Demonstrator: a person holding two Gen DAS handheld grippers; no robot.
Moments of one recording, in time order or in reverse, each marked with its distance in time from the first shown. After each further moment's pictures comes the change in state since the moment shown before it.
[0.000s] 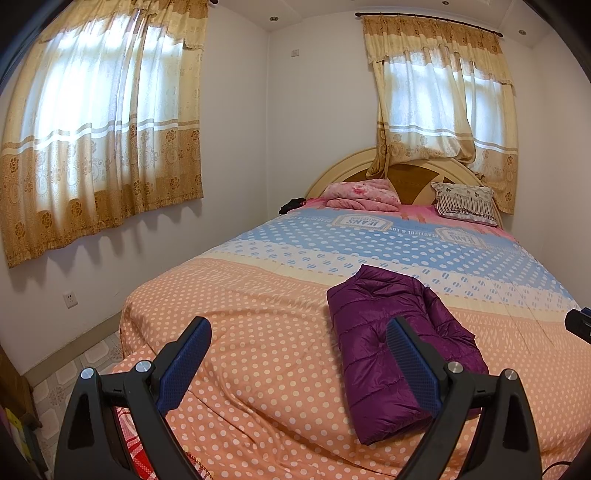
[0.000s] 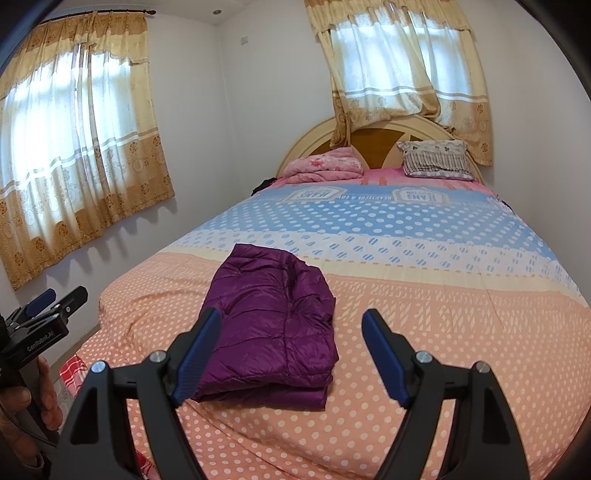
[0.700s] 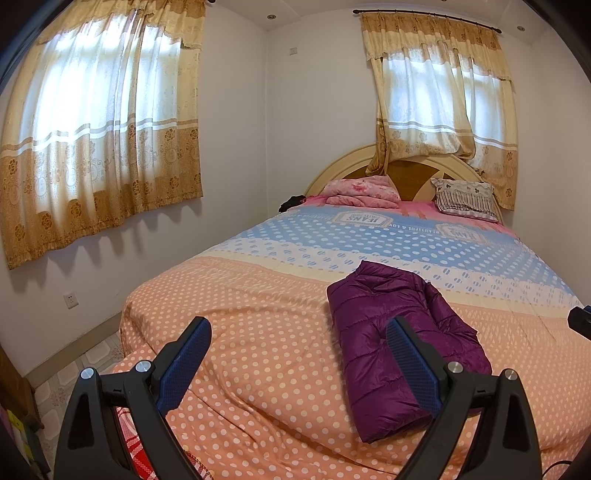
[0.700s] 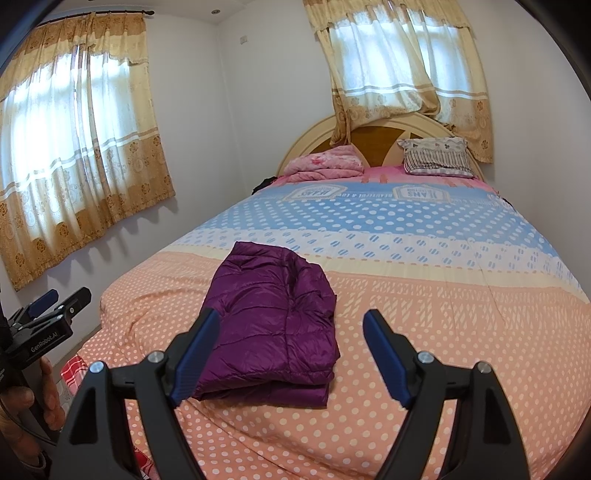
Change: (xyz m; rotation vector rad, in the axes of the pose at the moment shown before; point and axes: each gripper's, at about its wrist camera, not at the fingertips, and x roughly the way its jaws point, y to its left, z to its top) left arm 0.005 0.004 -0.002 0.008 0.008 -0.002; right arm 0.000 0.004 -0.001 0.012 0.004 0.000
